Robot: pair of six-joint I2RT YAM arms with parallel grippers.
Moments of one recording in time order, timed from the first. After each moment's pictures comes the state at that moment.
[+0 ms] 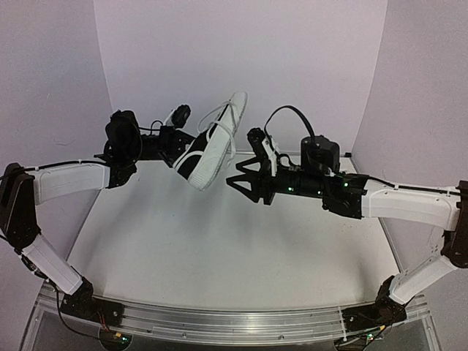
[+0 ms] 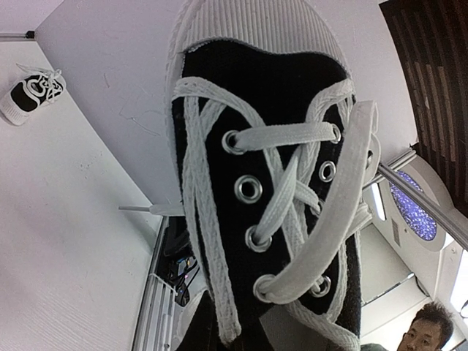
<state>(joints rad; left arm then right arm) -0.52 1.53 1.08 0.65 1.13 -1.17 0.91 1.43 1.07 0.21 -0.29 -0.04</state>
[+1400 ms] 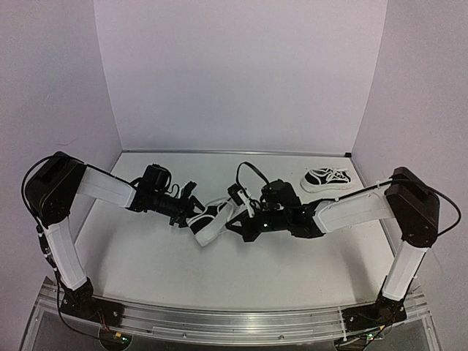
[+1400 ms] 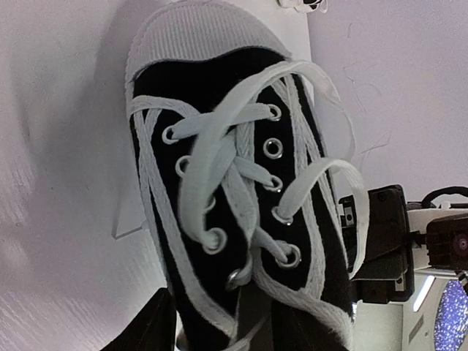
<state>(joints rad) -0.52 1.82 0.92 0.16 0.88 -0.77 0.90 1.81 0.98 0.30 -0.29 0.17</state>
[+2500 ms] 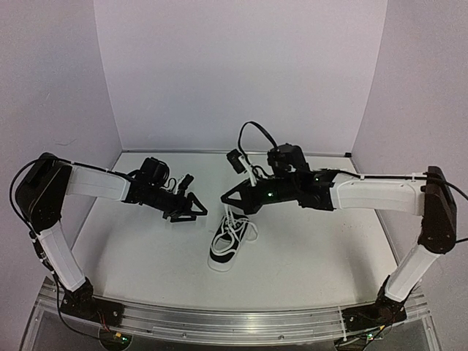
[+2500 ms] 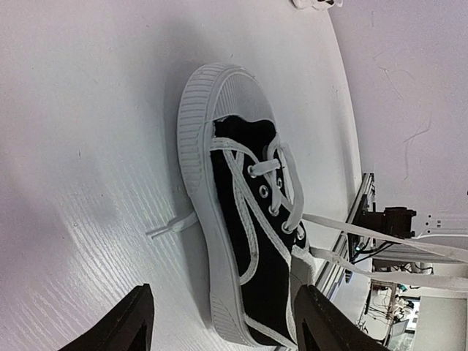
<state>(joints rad) -0.52 1.75 0.97 -0.08 0.73 -0.51 0.89 1.66 1.19 0.00 -0.39 0.19</state>
